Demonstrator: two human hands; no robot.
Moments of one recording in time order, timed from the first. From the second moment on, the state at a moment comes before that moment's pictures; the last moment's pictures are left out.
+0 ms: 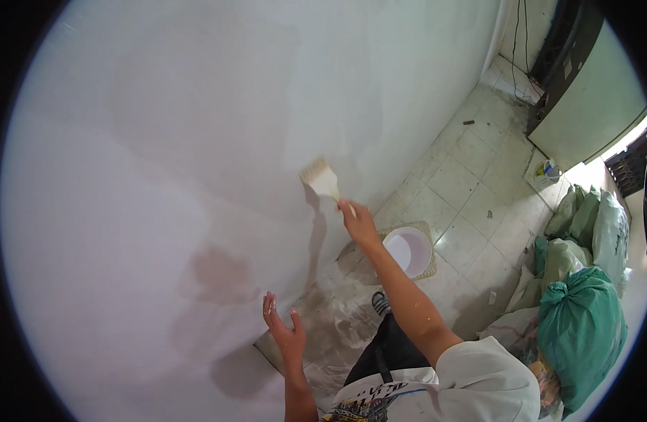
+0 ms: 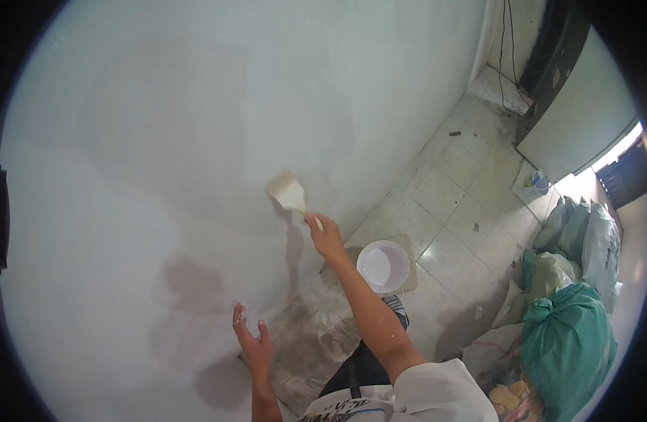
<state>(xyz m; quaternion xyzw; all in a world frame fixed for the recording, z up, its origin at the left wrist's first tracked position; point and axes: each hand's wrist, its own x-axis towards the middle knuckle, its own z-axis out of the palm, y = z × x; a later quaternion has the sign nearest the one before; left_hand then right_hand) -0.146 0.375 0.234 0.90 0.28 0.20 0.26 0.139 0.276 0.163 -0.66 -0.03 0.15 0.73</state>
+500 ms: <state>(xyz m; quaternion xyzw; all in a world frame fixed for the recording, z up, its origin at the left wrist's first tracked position) -0.123 0.355 0.222 0.90 0.27 0.21 0.26 0.230 0.204 0.236 -0.55 -0.02 0.22 0.80</state>
